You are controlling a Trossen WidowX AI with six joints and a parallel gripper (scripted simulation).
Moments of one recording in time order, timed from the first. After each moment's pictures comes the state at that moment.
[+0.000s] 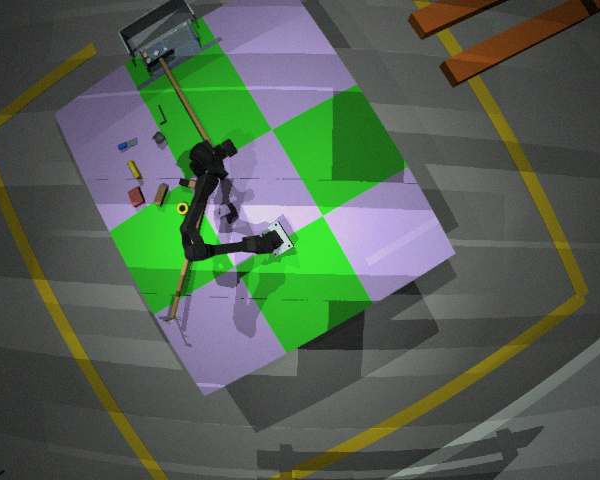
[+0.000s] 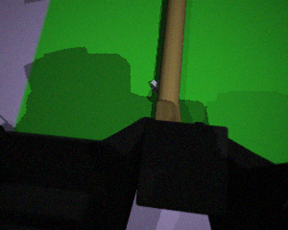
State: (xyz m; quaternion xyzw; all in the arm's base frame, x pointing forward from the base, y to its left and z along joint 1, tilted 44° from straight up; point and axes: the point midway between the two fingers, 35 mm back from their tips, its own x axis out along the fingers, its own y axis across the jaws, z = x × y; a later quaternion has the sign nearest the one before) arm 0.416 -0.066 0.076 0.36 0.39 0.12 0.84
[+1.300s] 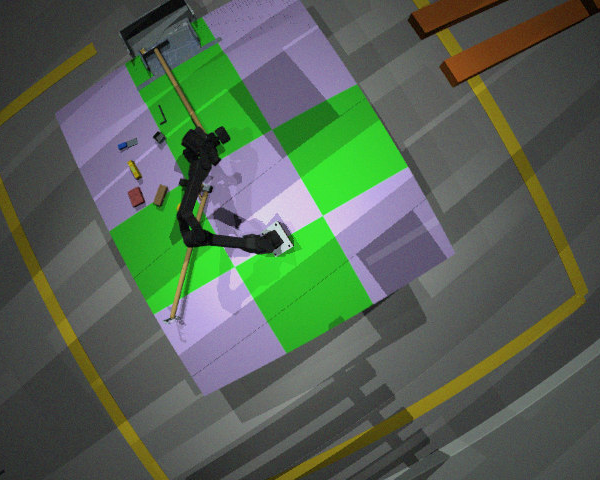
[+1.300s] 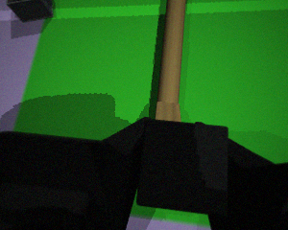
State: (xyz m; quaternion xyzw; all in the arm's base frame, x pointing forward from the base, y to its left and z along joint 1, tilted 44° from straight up) arm 0.474 -0.075 0.078 0.36 0.39 0.12 0.84
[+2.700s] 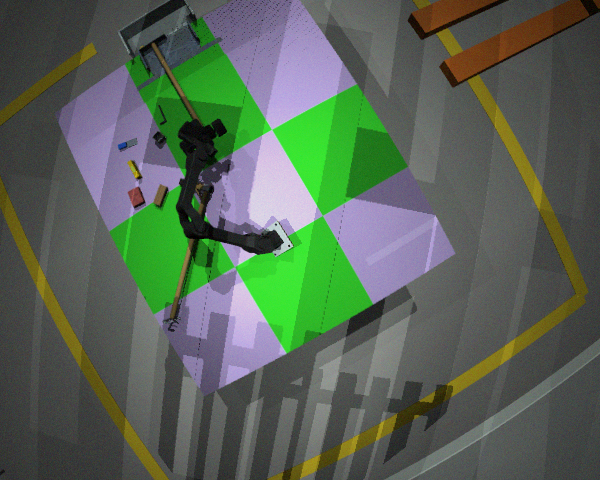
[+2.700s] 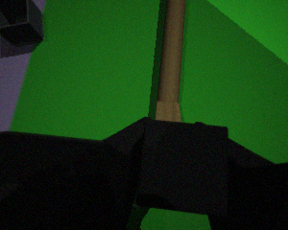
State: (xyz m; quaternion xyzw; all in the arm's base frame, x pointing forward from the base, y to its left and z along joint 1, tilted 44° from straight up) arm 0.509 -0.079 0.074 0.36 0.39 0.12 0.84
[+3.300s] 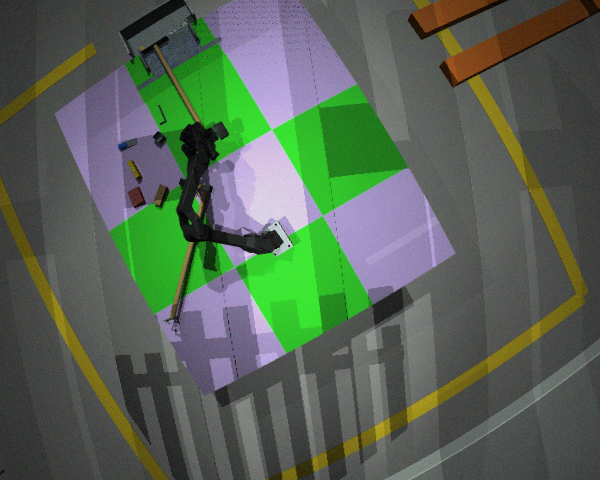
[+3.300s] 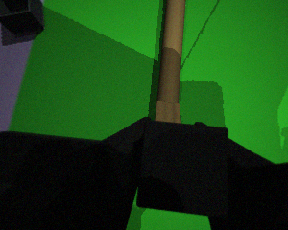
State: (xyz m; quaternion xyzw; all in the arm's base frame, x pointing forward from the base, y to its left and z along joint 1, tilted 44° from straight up) arm 0.494 -0.078 0.073 0.36 0.39 0.12 0.84
